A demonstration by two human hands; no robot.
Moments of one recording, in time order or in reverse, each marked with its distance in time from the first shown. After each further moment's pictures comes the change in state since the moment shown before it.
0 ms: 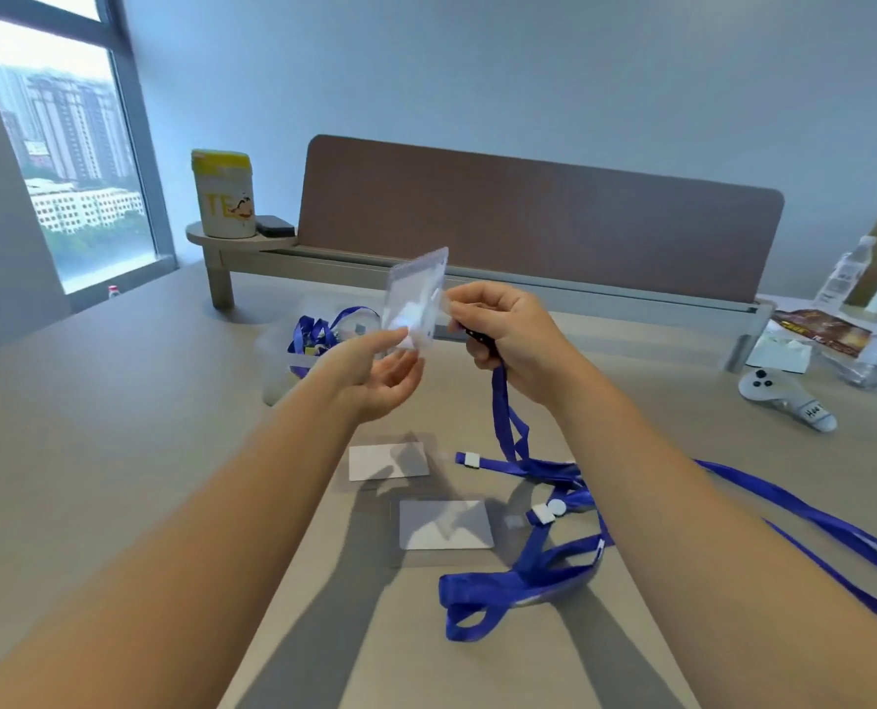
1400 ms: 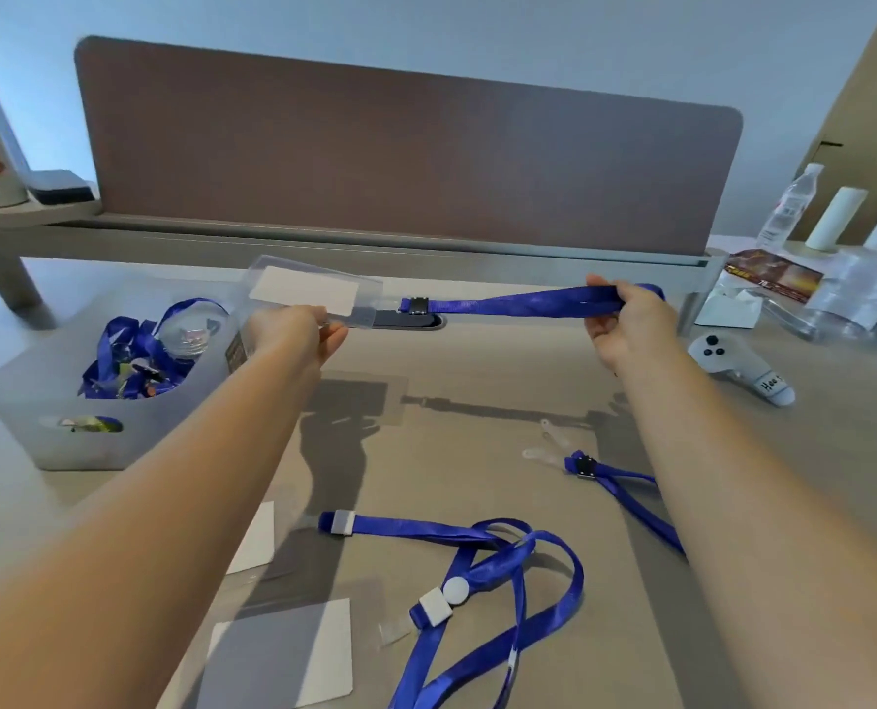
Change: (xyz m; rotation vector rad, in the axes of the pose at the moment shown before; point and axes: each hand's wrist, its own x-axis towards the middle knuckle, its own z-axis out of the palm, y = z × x) left_hand 0.181 -0.026 0.076 0.349 0.451 0.293; right_hand 0.084 0.113 -0.222 0.710 0.949 0.241
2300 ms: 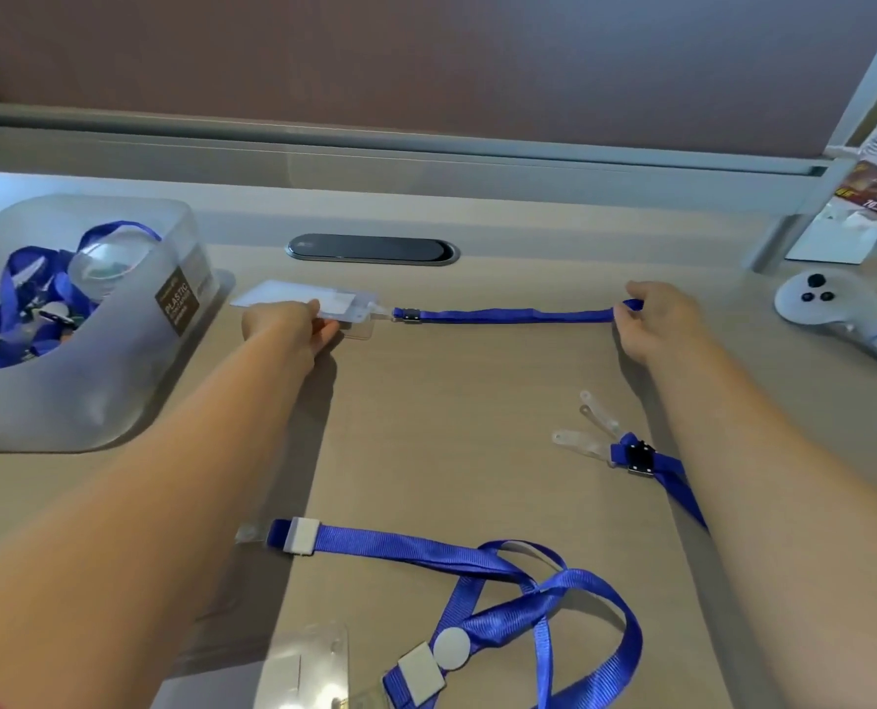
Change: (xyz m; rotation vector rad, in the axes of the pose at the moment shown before) left_hand 0.112 -0.074 0.018 0.019 0.049 -0.097; right_hand 0.111 0.075 -0.048 -0.988 0.044 -0.049
